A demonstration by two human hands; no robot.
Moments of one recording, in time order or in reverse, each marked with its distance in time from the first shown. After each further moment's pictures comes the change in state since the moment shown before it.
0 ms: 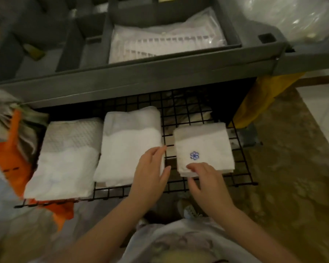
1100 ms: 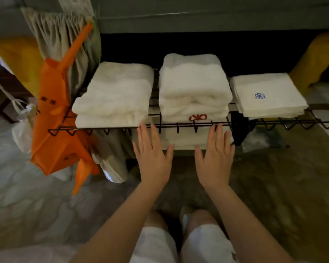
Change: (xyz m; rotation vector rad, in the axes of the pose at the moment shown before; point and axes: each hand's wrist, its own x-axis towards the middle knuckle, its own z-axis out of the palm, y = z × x) left_hand -0.139 -0.197 0.075 0.180 0.489 -0.120; right_hand -0.047 -0.033 0.242 -0.281 0.471 0.043
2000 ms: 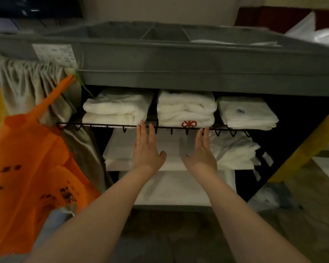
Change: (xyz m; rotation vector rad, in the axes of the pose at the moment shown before) left_hand 0.237 -0.002 0.067 0.079 -0.267 -0.036; right_hand 0.243 -0.035 0.036 0.209 -0.239 0.017
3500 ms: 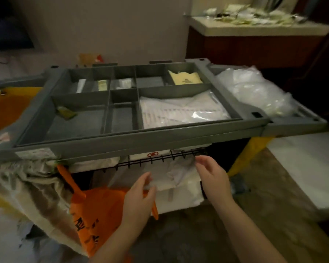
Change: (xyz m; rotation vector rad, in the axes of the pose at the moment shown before) left_hand -0.050 0.121 -0.174 -0.611 -0.261 -0.121; right_hand -0.061 -0.050 -0.236 0.524 0.163 0.195
